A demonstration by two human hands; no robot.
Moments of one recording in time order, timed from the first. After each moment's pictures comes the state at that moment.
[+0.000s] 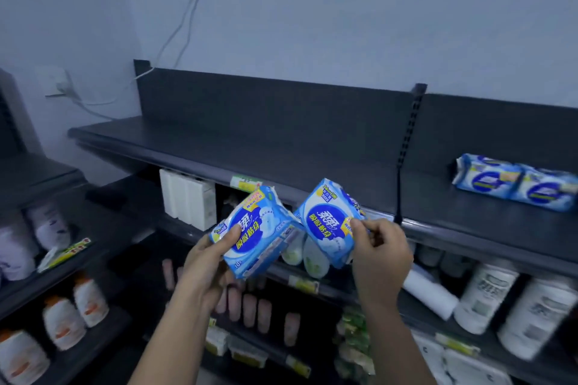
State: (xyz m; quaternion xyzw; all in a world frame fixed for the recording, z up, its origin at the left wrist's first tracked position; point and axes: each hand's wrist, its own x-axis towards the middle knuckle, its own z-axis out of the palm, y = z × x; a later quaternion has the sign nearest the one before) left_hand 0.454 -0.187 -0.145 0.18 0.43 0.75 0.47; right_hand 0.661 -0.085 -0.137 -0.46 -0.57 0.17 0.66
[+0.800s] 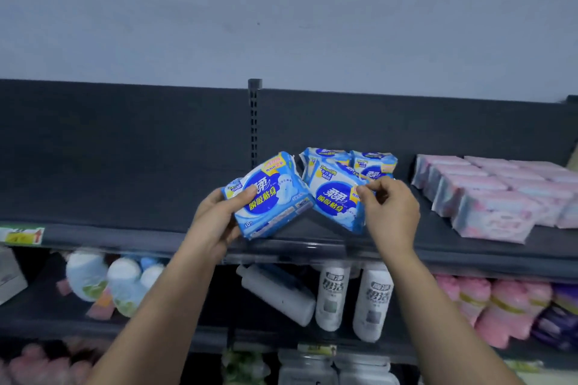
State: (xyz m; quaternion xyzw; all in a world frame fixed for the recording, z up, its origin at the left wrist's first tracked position) left_hand 0.712 0.046 -0.075 0.34 0.44 0.64 0.53; right_hand 0.957 0.091 -0.085 -0.58 -0.56 0.04 0.59
